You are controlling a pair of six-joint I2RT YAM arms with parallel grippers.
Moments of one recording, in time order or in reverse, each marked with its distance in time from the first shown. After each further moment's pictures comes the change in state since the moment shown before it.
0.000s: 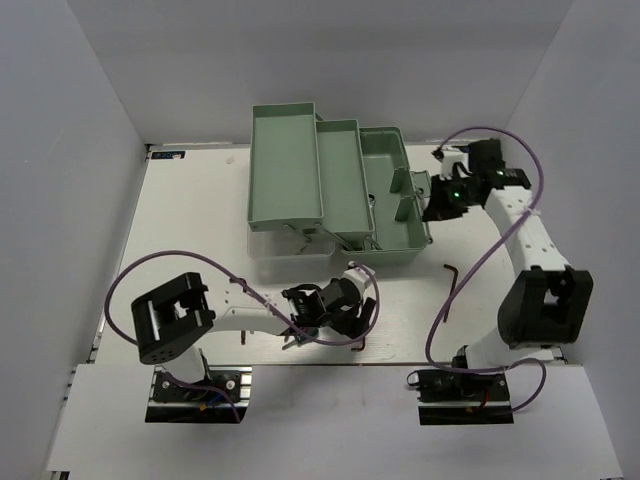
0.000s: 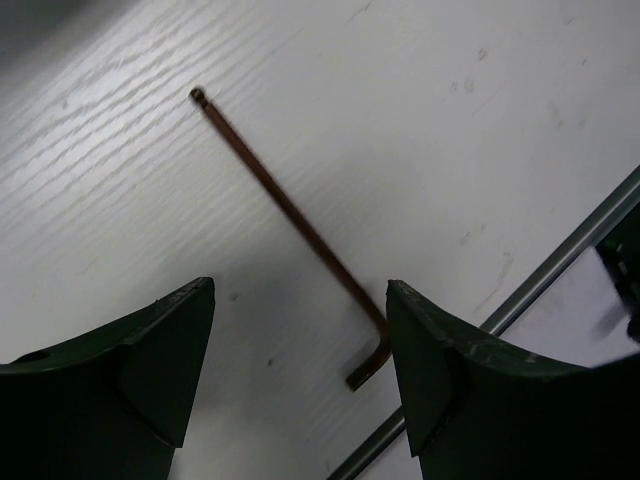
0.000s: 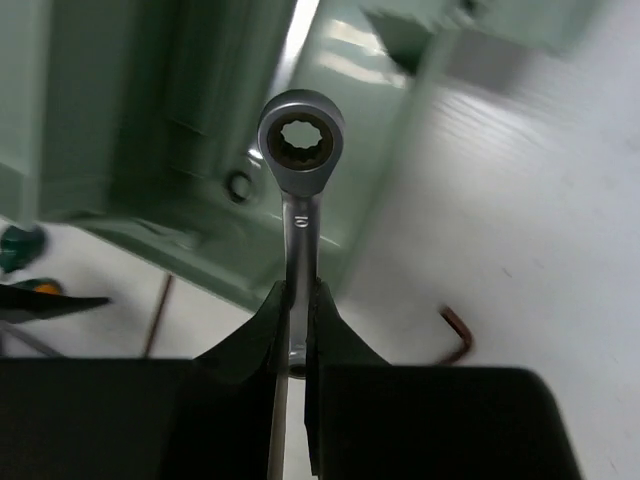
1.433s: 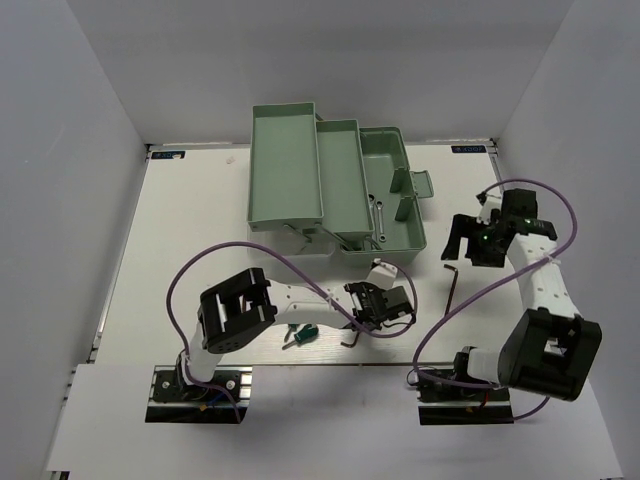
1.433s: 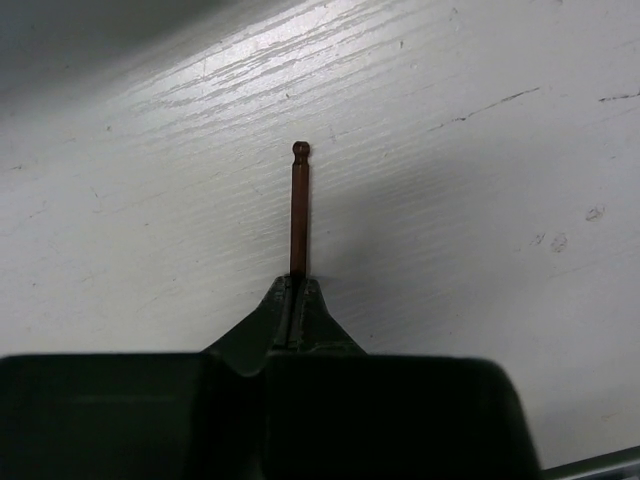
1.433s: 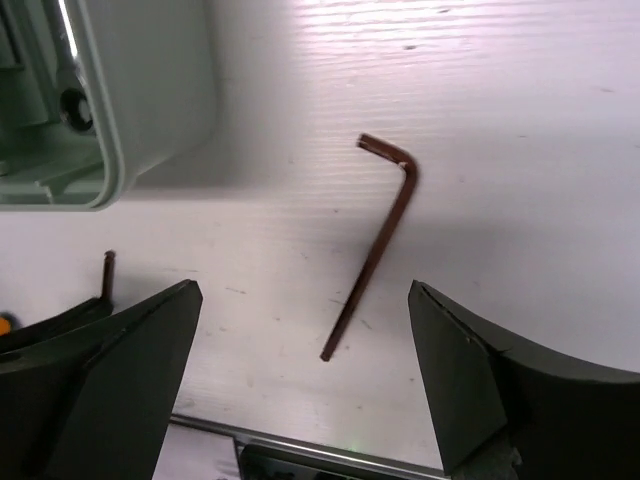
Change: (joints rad) left arm -0.099 0.405 0.561 -0.547 -0.347 -0.304; right arm -0.195 -0.207 -0.352 0.039 0.086 0.140
